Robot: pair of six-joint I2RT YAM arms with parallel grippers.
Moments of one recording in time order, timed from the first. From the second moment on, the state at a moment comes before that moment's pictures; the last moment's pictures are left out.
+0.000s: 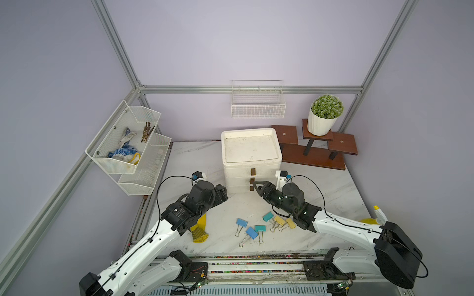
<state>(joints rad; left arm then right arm) -0.61 0.91 0.87 -0.64 -0.22 -0.91 0.77 1.29 0.65 0.43 0.03 1.17</state>
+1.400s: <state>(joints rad) -0.61 0.85 0.90 -0.68 -0.22 -0.91 0.73 1.57 0.82 0.56 0.13 1.23</state>
